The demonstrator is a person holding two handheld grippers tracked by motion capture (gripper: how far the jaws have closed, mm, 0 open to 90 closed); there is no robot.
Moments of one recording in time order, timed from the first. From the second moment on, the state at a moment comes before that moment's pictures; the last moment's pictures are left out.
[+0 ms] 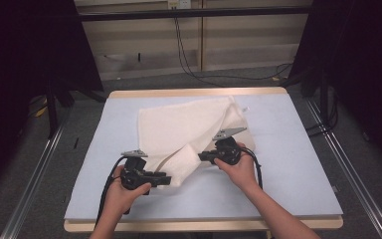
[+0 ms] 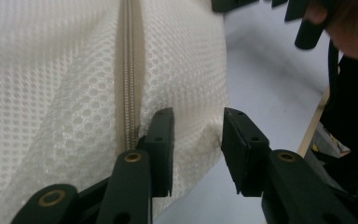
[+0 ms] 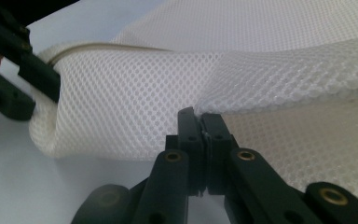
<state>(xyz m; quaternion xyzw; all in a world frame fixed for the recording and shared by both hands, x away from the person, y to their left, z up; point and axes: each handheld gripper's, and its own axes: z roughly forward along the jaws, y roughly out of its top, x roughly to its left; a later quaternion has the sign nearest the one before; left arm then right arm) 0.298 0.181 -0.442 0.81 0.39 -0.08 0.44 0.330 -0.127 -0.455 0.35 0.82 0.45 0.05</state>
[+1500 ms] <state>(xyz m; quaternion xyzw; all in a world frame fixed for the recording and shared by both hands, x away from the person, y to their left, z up) 0.326 0.197 -0.456 0.78 0.44 0.01 0.44 0.347 -0.124 -0.483 0.38 0.83 0.39 0.13</state>
